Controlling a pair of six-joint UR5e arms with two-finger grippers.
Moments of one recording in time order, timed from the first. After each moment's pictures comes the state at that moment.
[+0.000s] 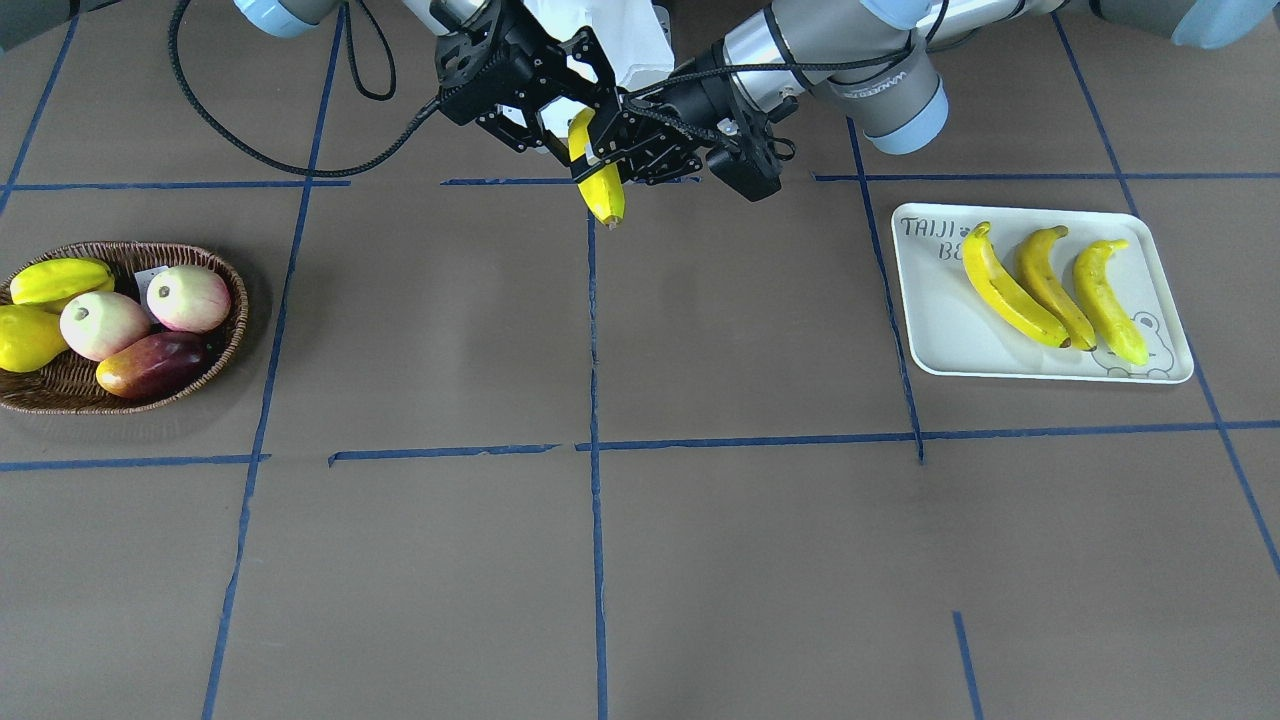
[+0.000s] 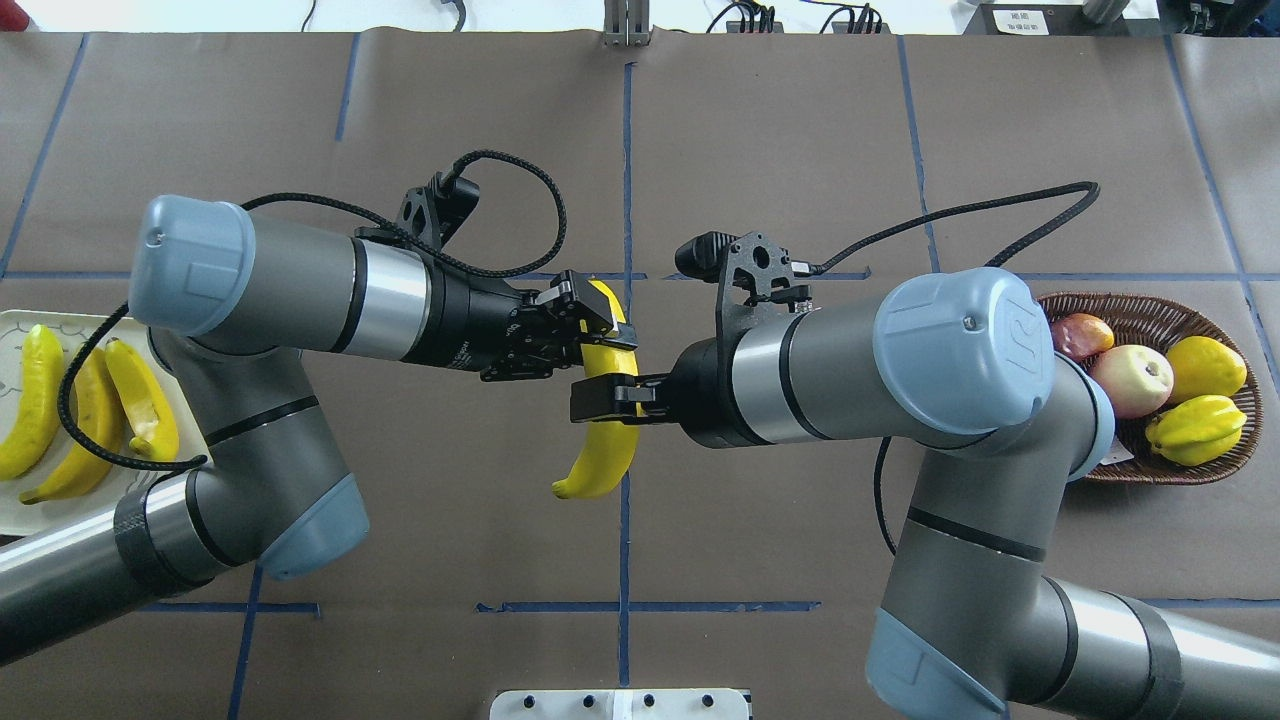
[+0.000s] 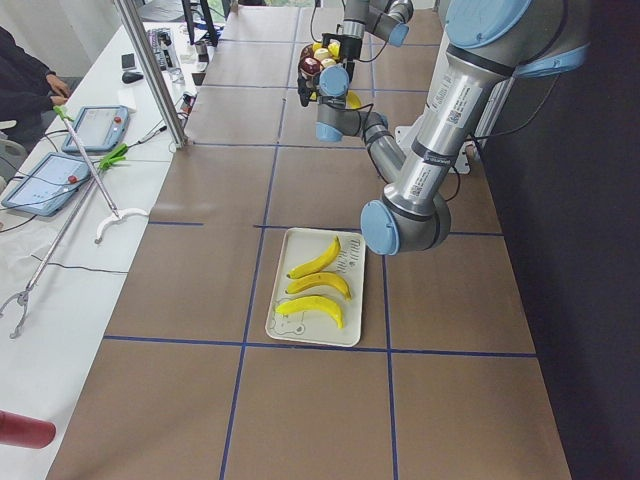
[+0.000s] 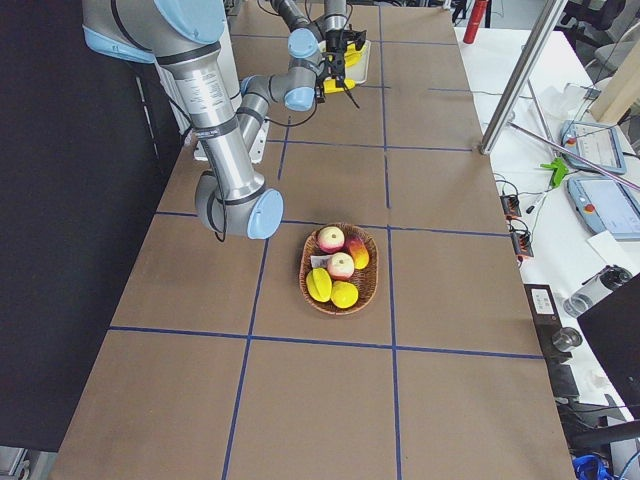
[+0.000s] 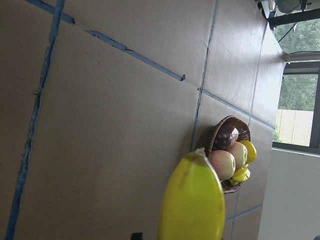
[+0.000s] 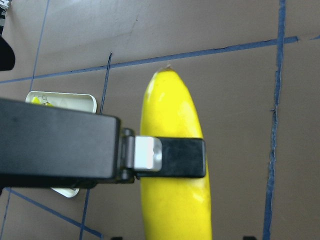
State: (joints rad) left arm -0.60 -2.11 -1.76 -2.53 -2.05 -1.80; right arm 0.45 -1.05 2.02 -1.15 1.86 1.36
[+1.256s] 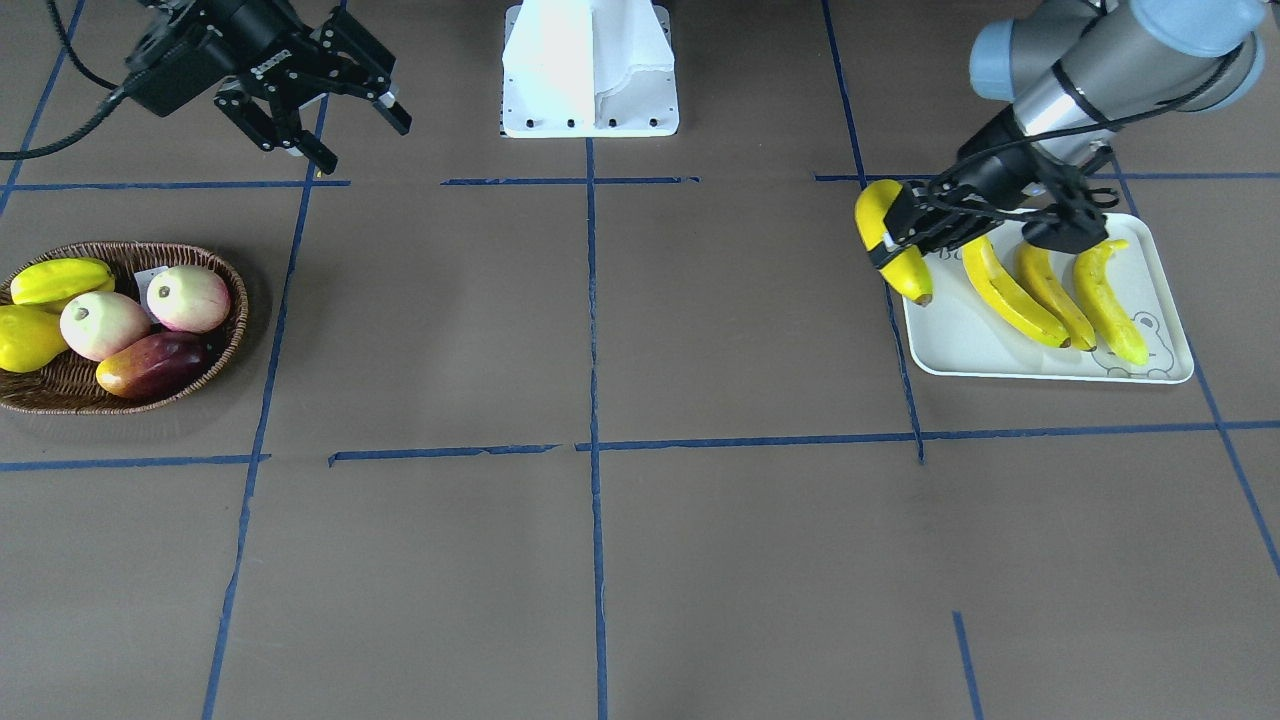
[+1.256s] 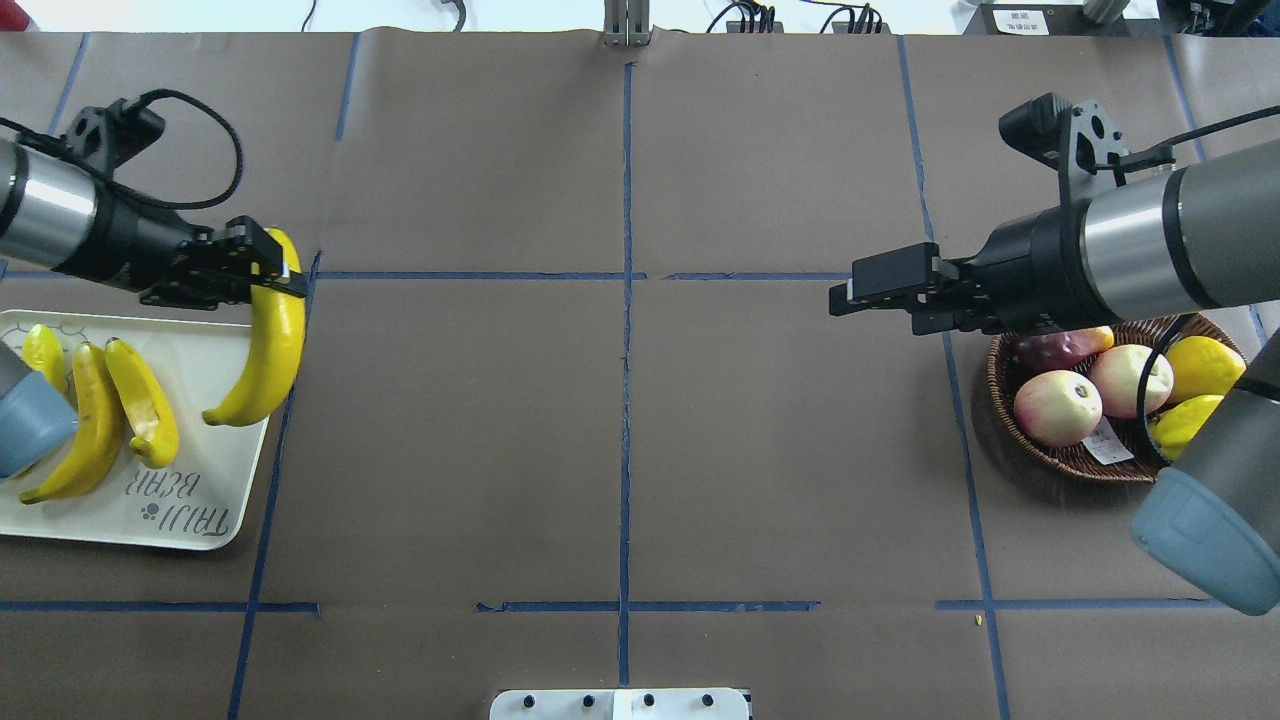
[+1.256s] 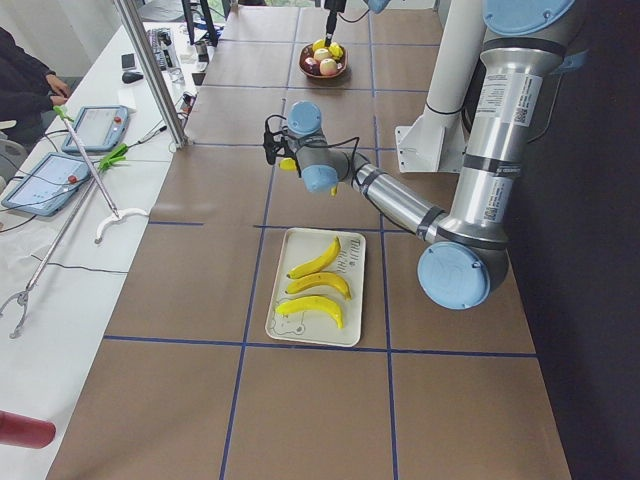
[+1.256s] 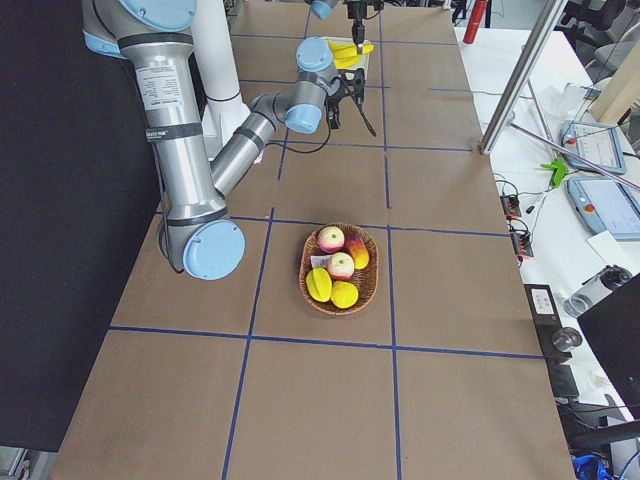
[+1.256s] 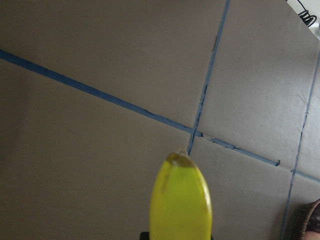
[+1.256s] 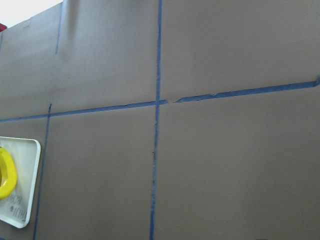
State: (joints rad) left arm -0.97 -1.67 -1.90 -2.22 -2.33 -1.29; right arm 0.82 -1.39 2.21 -1.16 2.14 1.29
